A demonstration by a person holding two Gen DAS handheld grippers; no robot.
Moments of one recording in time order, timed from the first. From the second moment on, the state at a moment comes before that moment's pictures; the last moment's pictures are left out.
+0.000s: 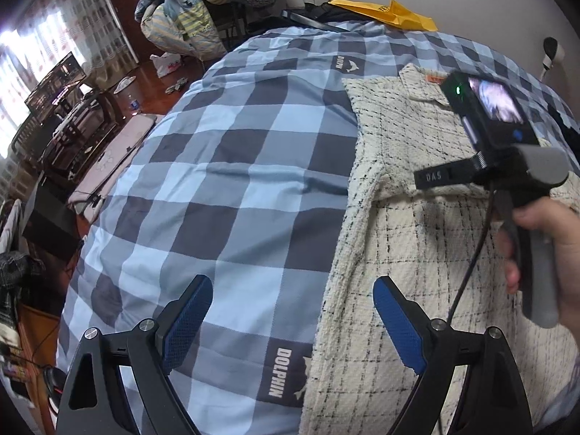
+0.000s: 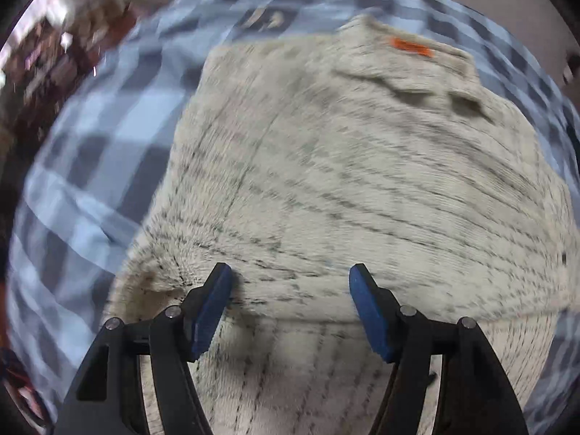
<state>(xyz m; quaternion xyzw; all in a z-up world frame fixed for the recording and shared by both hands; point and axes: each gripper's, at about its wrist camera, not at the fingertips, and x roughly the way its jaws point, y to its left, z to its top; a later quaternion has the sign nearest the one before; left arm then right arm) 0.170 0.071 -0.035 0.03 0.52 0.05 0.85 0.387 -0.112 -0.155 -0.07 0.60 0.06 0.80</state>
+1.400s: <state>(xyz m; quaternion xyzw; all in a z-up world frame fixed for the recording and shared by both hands) 0.163 -0.030 -0.056 0.15 0.50 0.00 0.85 0.221 -0.785 -0.173 0.54 0.36 -0.25 0.72</state>
